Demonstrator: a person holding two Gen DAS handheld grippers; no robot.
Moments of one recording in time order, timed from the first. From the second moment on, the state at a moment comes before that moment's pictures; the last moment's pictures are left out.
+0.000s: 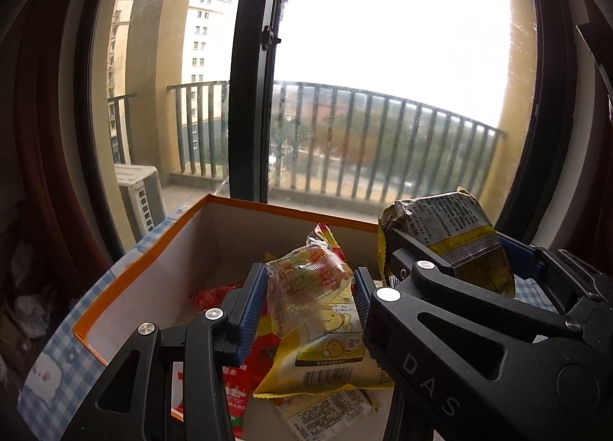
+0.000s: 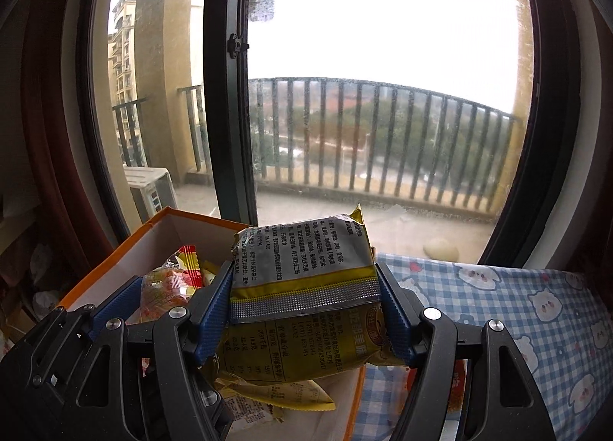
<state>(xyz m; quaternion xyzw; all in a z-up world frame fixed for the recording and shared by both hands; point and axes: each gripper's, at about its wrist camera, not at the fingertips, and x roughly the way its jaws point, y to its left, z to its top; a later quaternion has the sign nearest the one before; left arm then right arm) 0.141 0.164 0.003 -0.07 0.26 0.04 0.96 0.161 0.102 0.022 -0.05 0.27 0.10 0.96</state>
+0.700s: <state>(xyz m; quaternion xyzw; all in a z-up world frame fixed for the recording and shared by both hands) 0.154 0.239 -0.013 -0.10 0.32 0.16 0.93 0.198 0.195 -0.004 -0.08 0.34 0.20 0.92</state>
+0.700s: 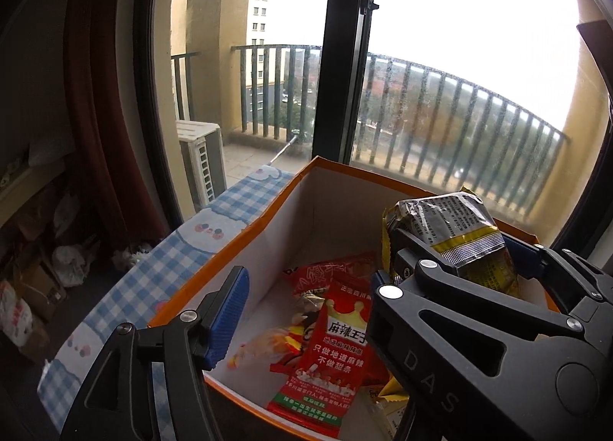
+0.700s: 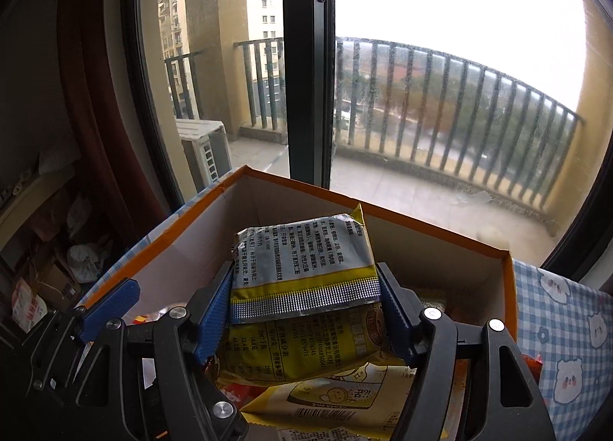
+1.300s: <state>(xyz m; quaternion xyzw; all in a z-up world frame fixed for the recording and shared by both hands) 0.149 0.266 -0.013 -0.14 0.33 0.20 0.91 0.212 0.217 -0.006 -0.05 0.36 0.26 0.89</state>
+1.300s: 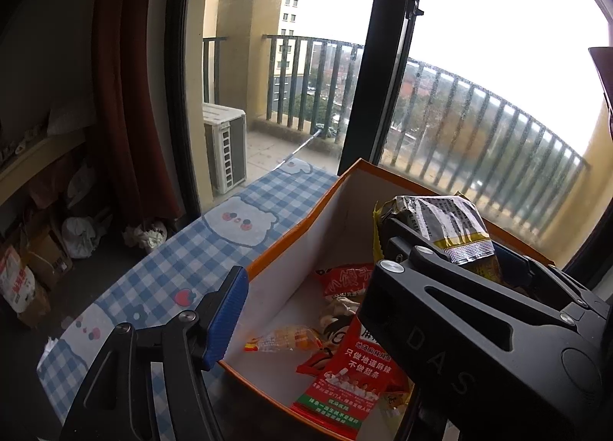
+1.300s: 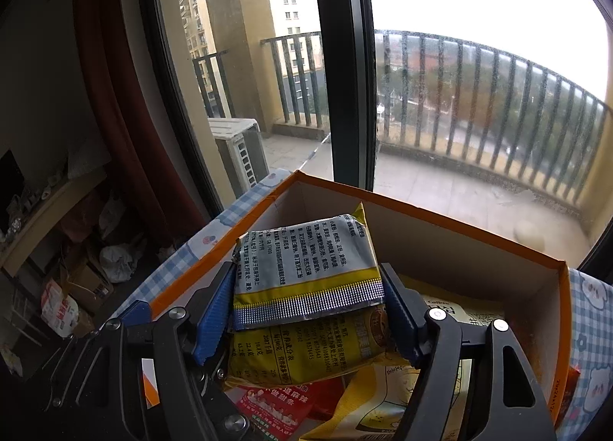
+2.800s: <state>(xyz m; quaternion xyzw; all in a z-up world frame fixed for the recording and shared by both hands) 0.095 0.075 0.024 -0.06 0.29 0.02 0.95 0.114 0.017 0.039 -0.07 0.29 0.16 0.94</state>
